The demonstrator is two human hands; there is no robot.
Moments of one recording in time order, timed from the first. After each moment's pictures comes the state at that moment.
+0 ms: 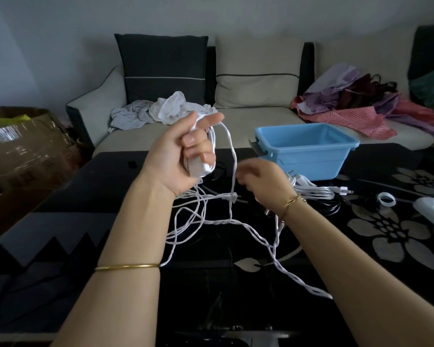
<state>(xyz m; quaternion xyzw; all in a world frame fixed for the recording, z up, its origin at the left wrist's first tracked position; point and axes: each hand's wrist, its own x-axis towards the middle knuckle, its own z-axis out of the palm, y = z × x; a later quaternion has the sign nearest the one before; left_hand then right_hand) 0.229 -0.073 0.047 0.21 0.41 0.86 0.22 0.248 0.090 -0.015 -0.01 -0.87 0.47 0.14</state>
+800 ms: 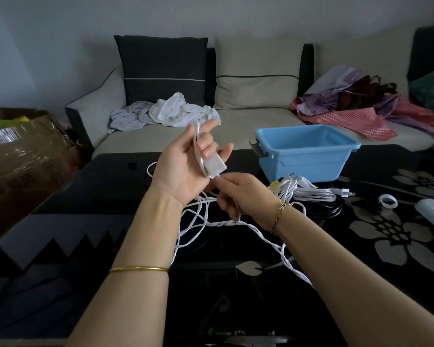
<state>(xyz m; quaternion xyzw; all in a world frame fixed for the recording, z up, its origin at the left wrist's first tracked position) 0.218 -0.064 0.027 0.20 0.34 0.90 0.20 0.255 0.060 -0.017 0.09 -0.78 0.62 -0.02</state>
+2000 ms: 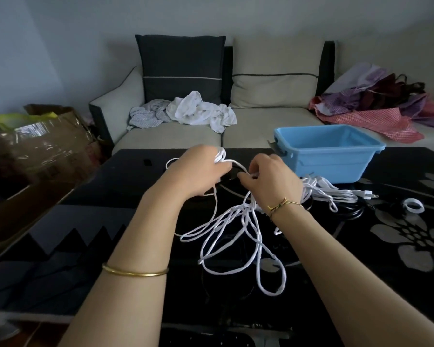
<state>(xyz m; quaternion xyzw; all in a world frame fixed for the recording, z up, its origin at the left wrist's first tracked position) 0.234 -0.091 0.038 0.20 0.94 0.27 -0.05 0.242 0.051 -0.012 -0.08 -0.95 0.19 0.23</state>
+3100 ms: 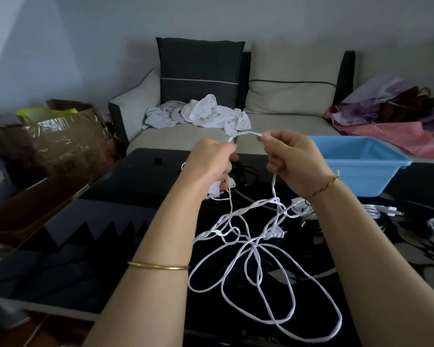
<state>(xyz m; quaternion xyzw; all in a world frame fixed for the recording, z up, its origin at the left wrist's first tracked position) 0.222 -0.098 0.043 0.05 0.78 0.62 0.02 0.217 0.057 0.027 0.10 -0.65 0.75 0.11</state>
